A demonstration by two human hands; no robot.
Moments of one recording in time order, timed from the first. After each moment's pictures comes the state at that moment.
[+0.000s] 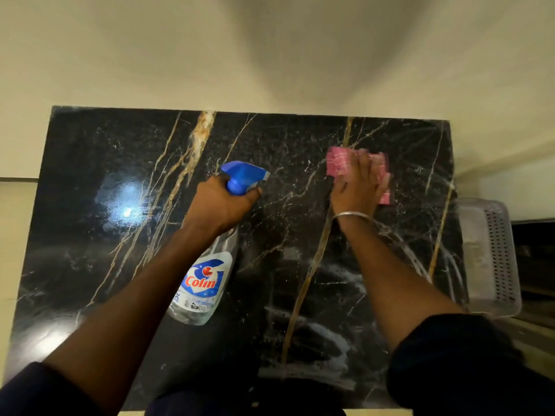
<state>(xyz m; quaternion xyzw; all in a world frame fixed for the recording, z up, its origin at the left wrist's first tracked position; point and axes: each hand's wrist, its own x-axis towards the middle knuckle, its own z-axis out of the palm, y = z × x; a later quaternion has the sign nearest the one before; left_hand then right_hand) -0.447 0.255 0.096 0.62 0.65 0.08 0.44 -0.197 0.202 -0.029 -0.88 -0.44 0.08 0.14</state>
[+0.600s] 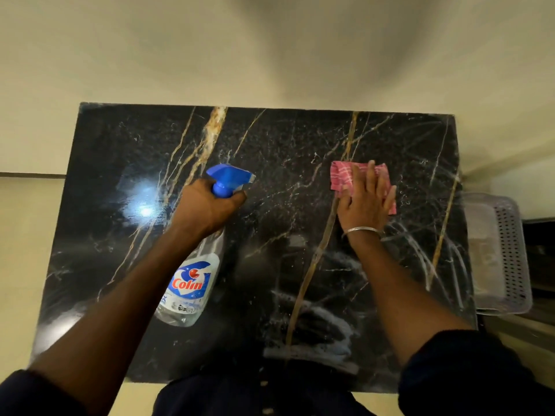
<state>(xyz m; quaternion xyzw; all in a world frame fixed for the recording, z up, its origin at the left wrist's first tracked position) -0.486 0.228 0.116 0.59 0.67 0.08 0.45 -0.207 0.149 -0.031 -0.87 -0.48 0.08 0.08</state>
